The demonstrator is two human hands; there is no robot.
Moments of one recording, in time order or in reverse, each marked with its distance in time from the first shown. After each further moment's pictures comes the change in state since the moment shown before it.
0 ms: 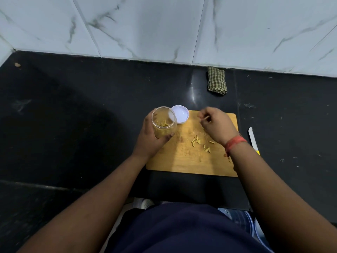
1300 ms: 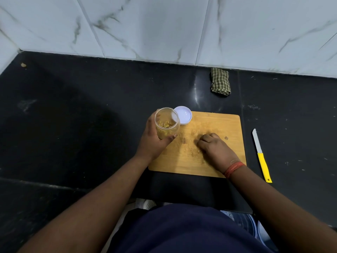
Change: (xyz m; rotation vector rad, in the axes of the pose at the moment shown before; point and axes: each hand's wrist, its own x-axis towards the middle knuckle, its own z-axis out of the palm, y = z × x) left_hand -0.002 0.004 0.000 0.039 0.001 -0.043; right_hand -0.041 0.053 0.053 -0.460 -0.094 -0.480
